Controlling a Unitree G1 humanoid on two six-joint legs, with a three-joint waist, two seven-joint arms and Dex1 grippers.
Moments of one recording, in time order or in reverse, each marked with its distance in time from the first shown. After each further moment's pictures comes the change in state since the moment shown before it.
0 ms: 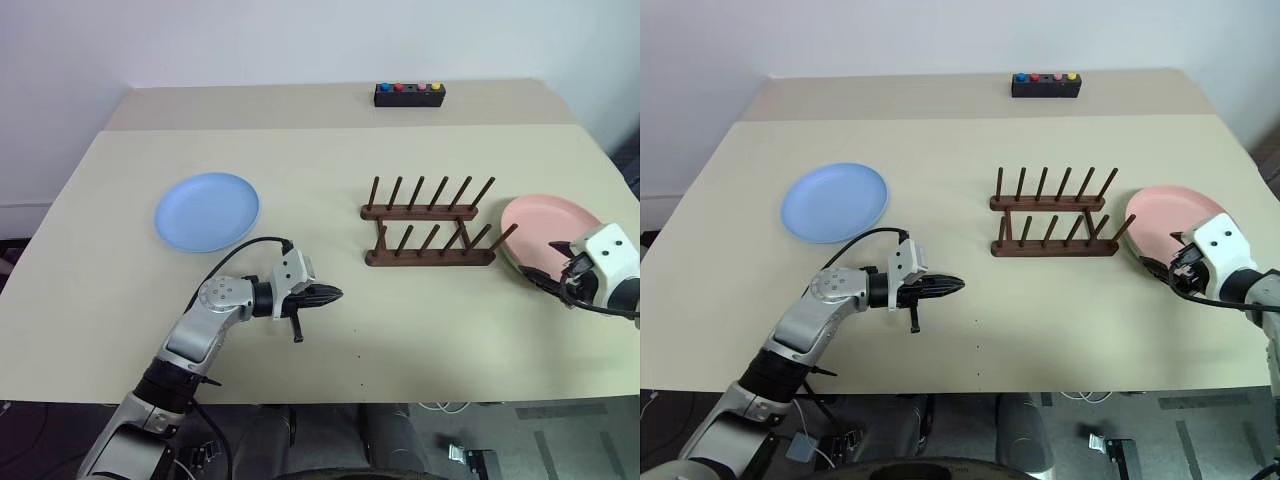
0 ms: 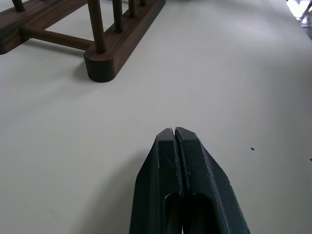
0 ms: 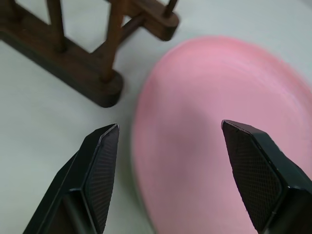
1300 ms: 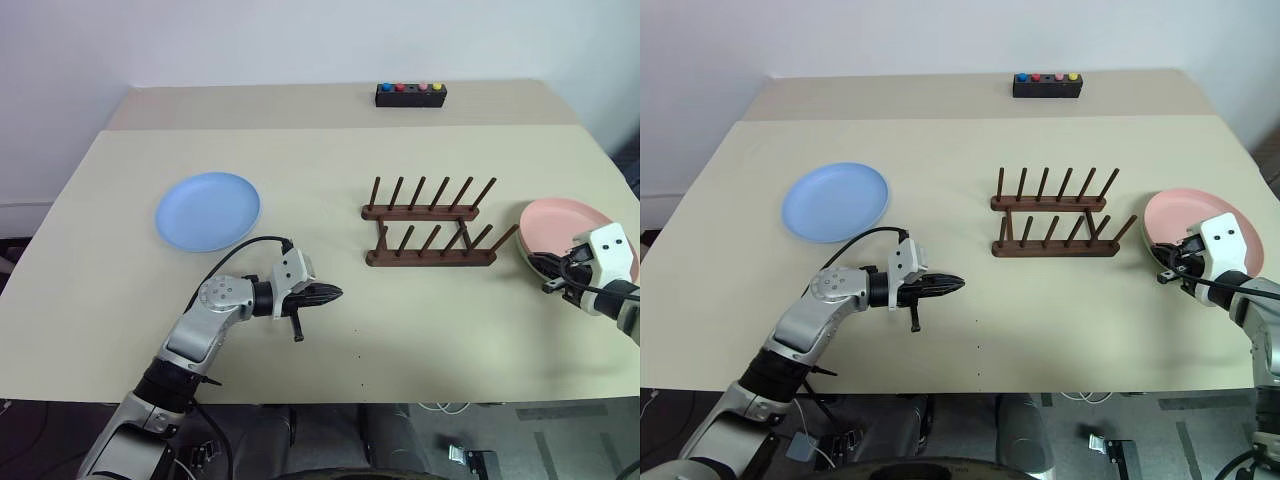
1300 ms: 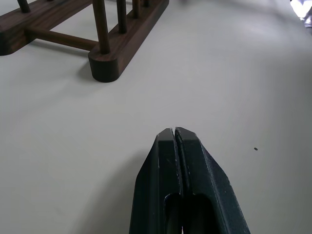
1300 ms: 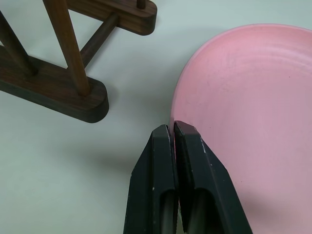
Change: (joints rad) left arm -0.002 -0.001 0.000 0.000 0.001 -0.002 0.008; right arm -0.069 0.068 -0.019 0.050 0.106 0.170 -0.080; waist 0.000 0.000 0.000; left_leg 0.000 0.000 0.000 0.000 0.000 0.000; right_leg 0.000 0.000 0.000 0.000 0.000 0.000
